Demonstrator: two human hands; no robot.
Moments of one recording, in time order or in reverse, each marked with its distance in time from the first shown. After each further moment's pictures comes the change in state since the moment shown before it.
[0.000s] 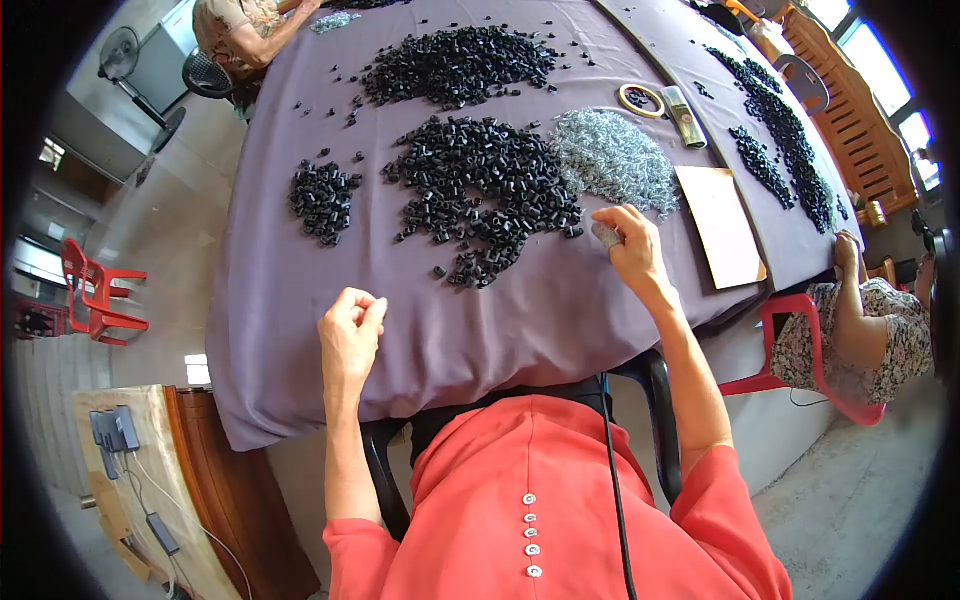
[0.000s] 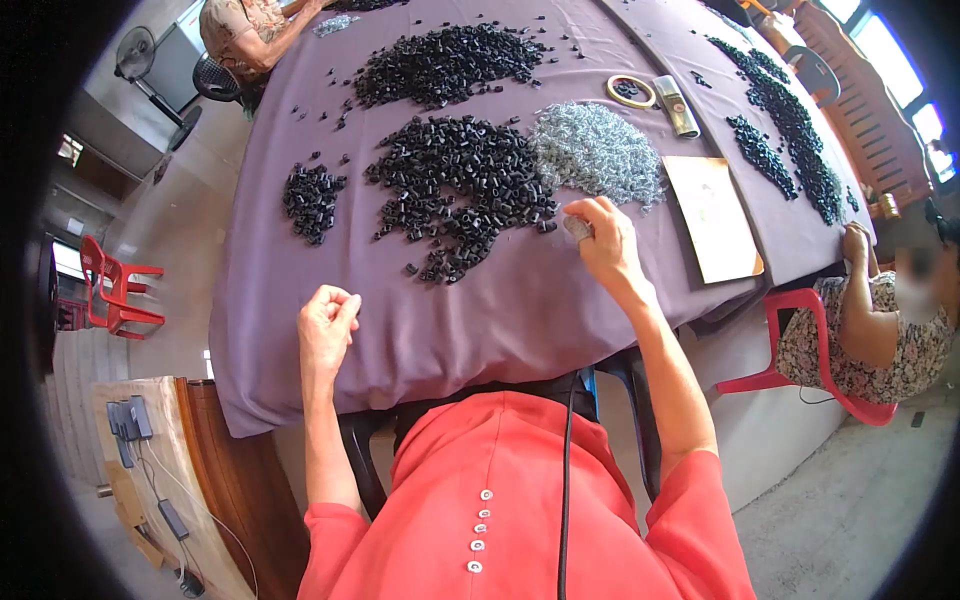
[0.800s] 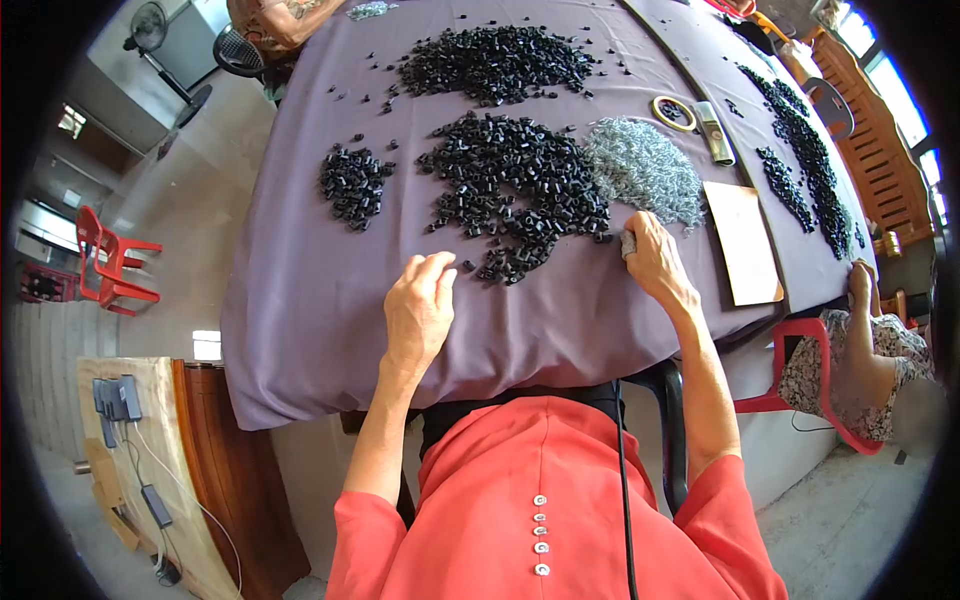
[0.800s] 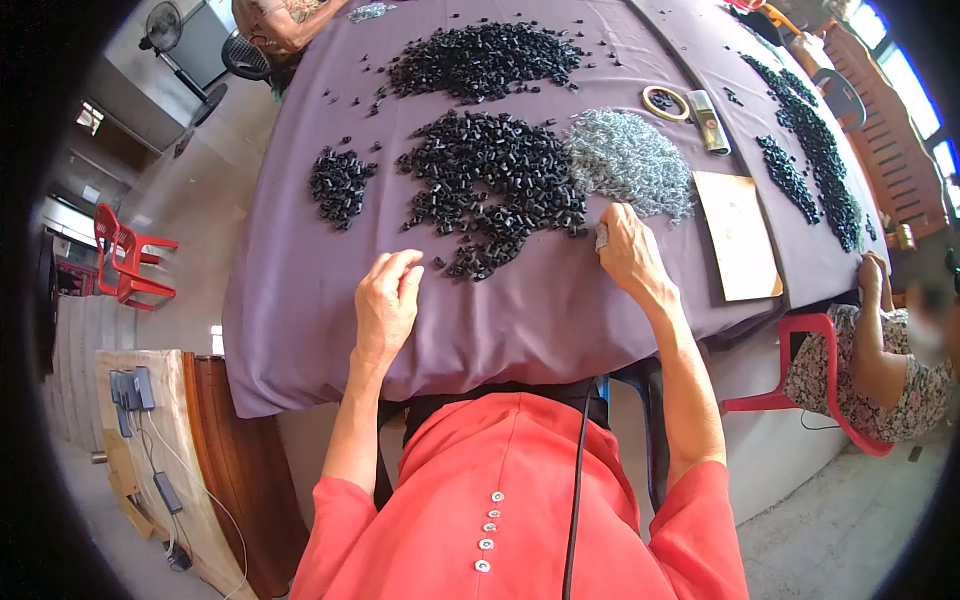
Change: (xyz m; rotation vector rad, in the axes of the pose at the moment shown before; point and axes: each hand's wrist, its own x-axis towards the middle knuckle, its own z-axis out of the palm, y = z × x) left_hand 0.007 0.022 0.041 0.304 0.112 0.520; right_hand 0.007 0.004 0.001 -0.302 -0.205 -0.064
